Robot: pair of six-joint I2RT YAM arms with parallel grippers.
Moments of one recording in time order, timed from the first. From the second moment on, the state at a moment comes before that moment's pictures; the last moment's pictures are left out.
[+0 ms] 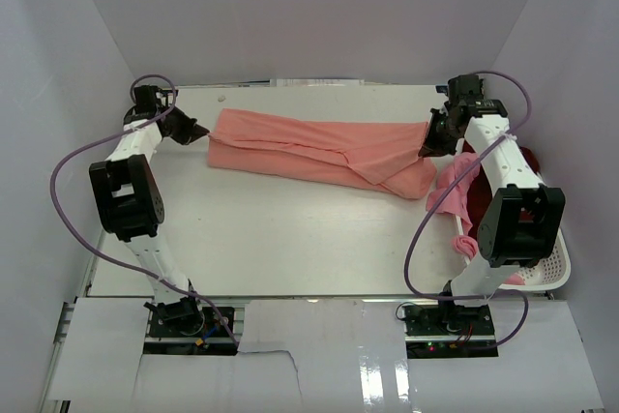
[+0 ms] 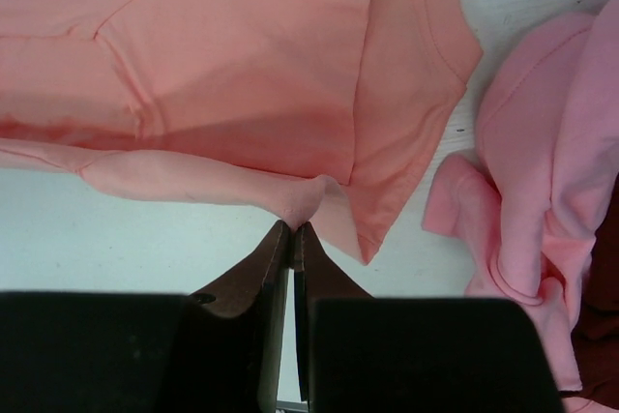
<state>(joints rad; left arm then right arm) 0.20 1.94 1.50 -0.40 0.41 -0.79 0.05 1.66 1.48 -0.89 -0.15 0.34</state>
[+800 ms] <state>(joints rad) 0.19 2.05 1.67 -0.46 0.40 -0.81 0.04 1.78 1.66 -0.90 -0.15 0.35</state>
